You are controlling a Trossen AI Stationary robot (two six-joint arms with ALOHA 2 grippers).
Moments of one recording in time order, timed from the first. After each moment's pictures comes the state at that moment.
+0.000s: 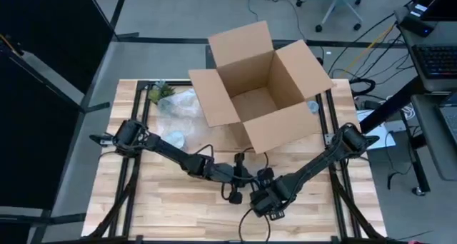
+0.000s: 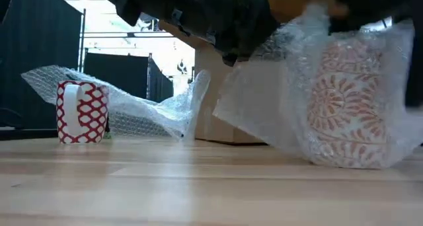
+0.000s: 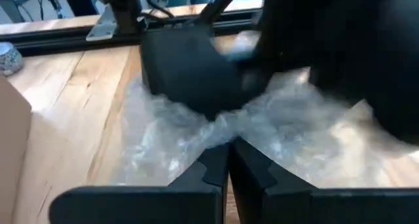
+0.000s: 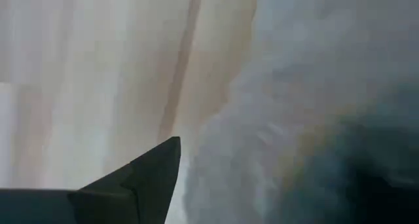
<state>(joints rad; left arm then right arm) -0.31 2.03 1.18 0.40 -0.18 -0.02 0.57 1.88 1.42 -0.92 0.18 0.36</state>
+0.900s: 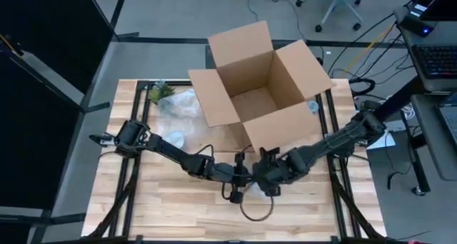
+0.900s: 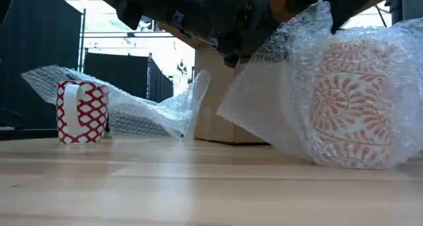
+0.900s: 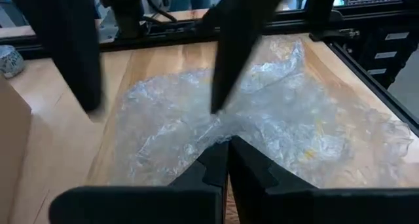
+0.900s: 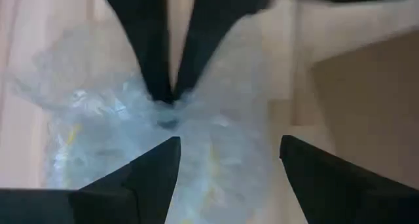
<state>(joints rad) -0.32 2.03 1.18 0.44 -0.19 -0.02 0.43 1.67 1.34 -0.93 0.23 0.34</state>
